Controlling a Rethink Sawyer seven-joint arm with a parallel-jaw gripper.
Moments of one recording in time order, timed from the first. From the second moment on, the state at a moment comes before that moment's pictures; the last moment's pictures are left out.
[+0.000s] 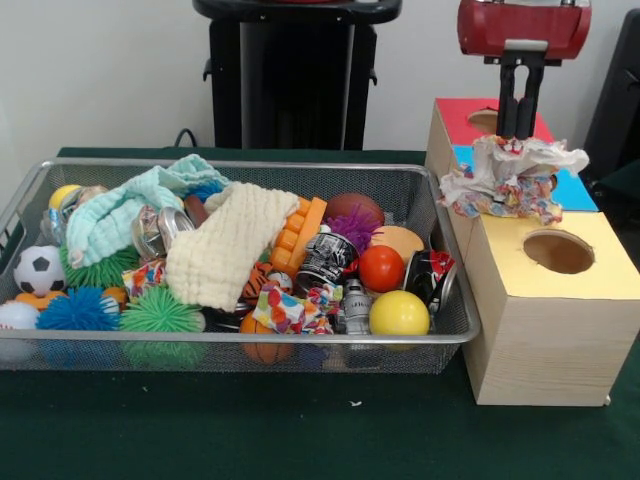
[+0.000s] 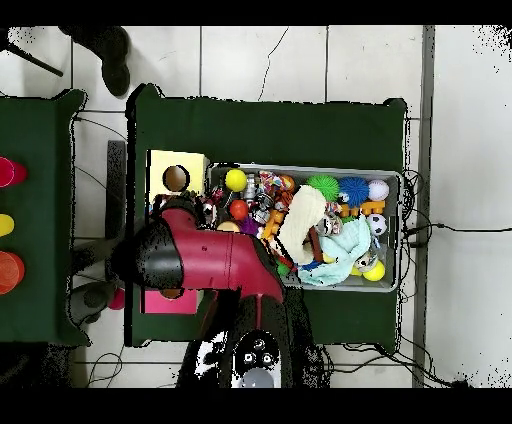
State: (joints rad) arm 0.05 -0.84 -0.08 1.76 0.09 0.31 1.71
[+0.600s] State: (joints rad) arm -0.04 -0.89 0.01 1.78 0.07 0.36 1.71
